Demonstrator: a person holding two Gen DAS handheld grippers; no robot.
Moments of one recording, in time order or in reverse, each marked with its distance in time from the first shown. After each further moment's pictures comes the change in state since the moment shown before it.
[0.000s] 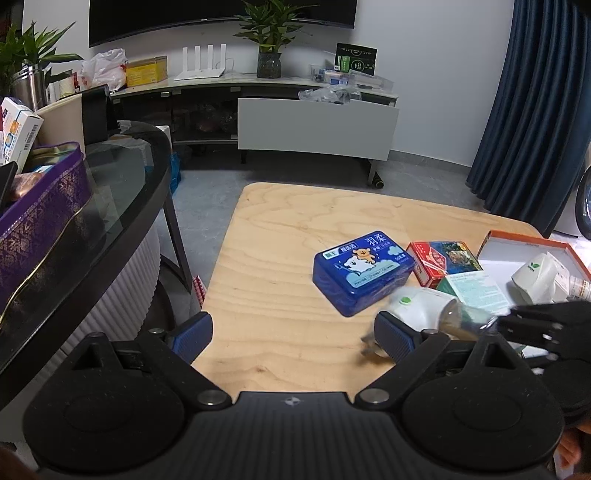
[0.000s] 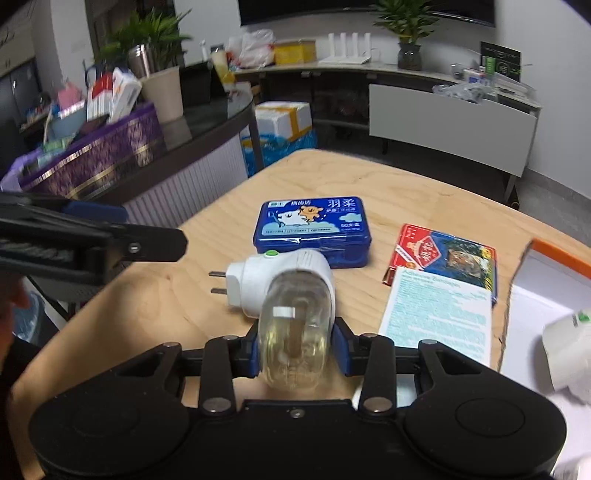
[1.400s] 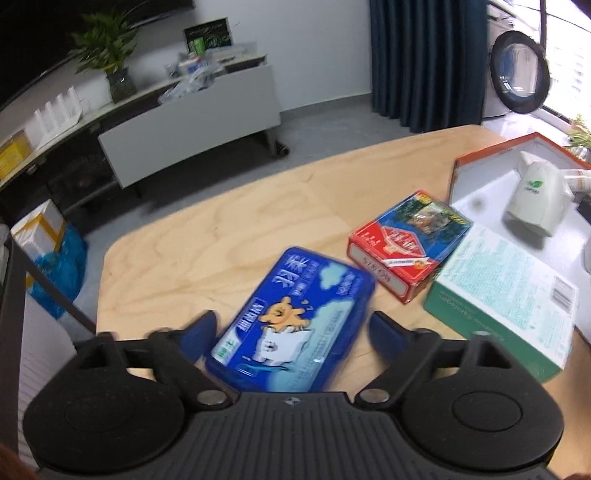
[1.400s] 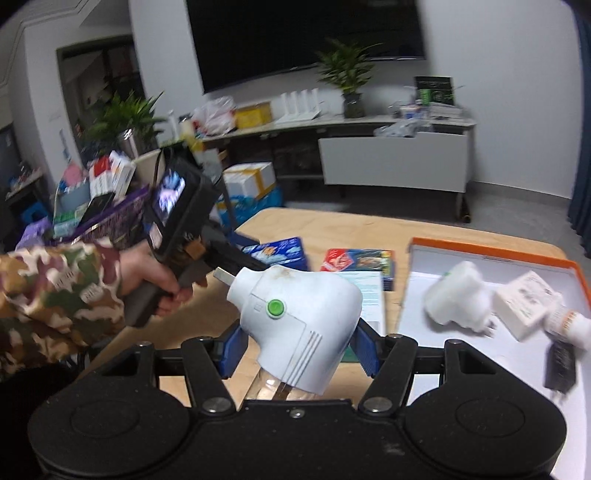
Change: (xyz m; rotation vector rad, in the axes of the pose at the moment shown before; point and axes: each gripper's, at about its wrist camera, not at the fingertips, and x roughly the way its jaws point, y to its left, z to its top) left arm 0.120 -0.061 0.031 0.447 0.055 -0.194; right arm -0.135 -0.016 -0.038 0.139 -0.188 -0.073
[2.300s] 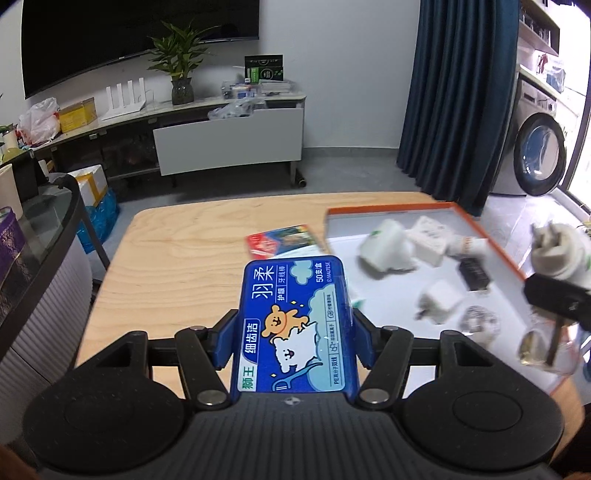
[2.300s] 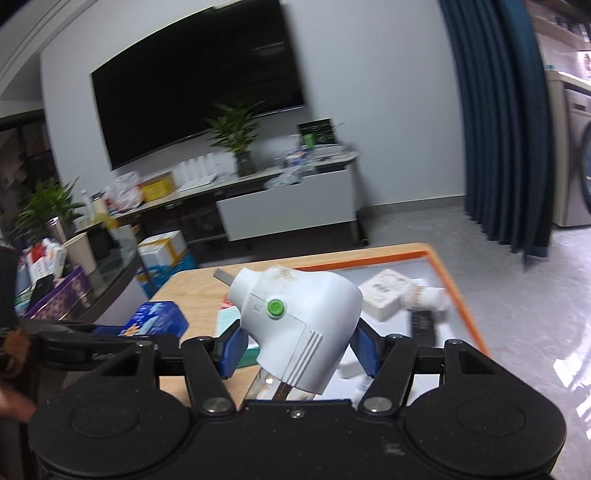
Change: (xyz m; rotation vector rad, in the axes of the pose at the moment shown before) left arm -0.165 -0.144 -0.013 -0.275 -0.091 0.079; right arm -0.113 -0.036 -0.033 0.215 -0.186 -0.281
